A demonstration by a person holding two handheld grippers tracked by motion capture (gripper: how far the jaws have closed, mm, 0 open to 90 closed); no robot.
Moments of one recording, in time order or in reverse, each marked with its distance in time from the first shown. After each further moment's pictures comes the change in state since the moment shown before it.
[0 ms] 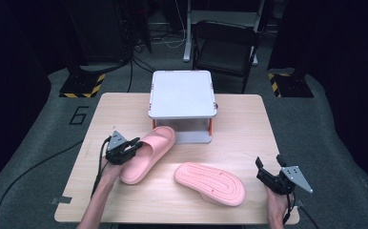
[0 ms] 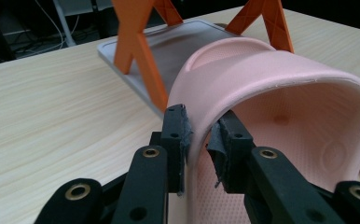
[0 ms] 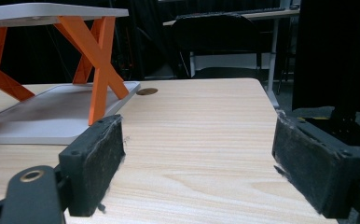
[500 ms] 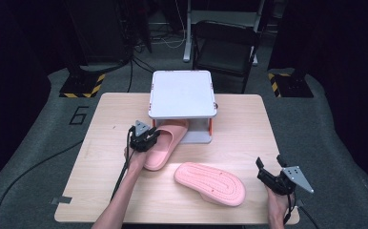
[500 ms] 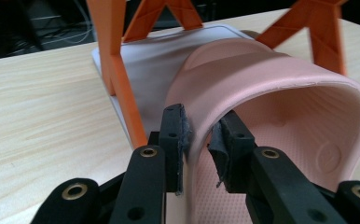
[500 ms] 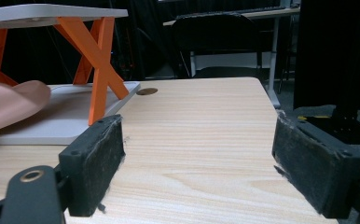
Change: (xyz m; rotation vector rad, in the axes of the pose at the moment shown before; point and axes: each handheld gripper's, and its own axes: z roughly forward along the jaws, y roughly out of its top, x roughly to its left) left arm -0.020 0.023 0.068 0.008 0.135 -0.084; right arm -0.002 -0.001 0.000 0.002 0.006 0.009
